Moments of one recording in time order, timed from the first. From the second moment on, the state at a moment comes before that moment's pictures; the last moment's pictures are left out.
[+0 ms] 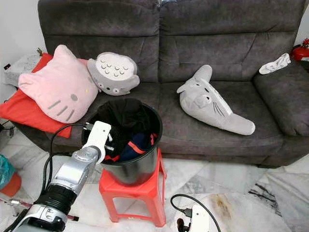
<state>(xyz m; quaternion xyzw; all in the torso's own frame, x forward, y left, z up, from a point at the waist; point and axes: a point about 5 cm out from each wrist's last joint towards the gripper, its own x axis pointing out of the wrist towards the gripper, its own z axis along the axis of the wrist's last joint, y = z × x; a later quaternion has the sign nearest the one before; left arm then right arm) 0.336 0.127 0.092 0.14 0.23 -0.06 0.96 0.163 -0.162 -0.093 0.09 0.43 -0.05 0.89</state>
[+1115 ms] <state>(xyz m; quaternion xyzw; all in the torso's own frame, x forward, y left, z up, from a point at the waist) 0.333 0.119 0.083 0.17 0.25 -0.10 0.95 0.160 -0.158 -0.094 0.10 0.44 -0.04 0.89</state>
